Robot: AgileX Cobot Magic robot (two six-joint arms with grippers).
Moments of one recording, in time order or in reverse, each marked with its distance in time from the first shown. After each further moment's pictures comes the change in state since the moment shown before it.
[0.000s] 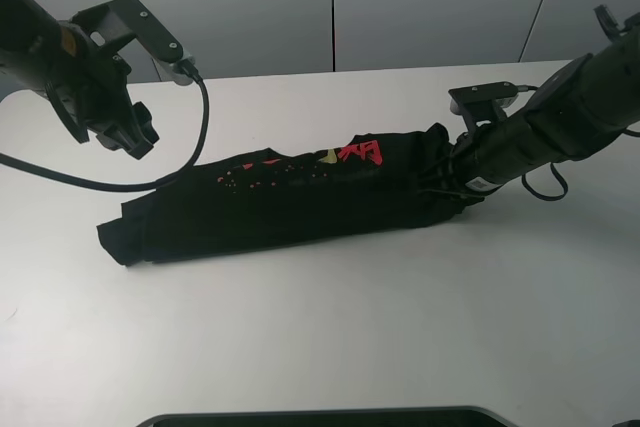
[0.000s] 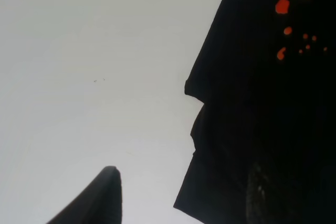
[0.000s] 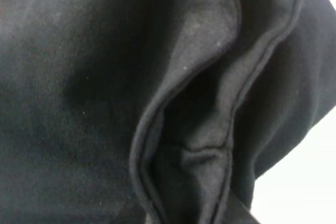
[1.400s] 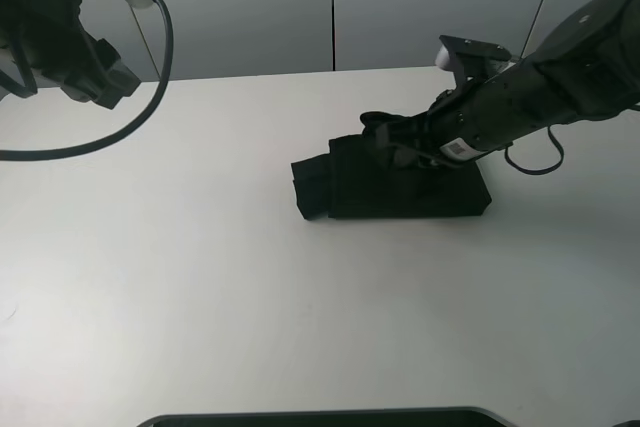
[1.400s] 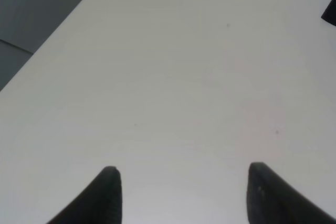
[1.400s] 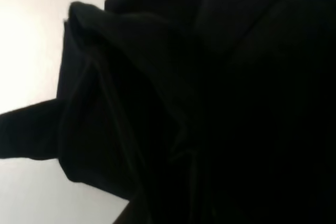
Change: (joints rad) left arm 0.000 -0.225 0.000 -0.073 0.001 0.000; right arm 0.113 -0.190 -0.064 -0.004 0.169 0.236
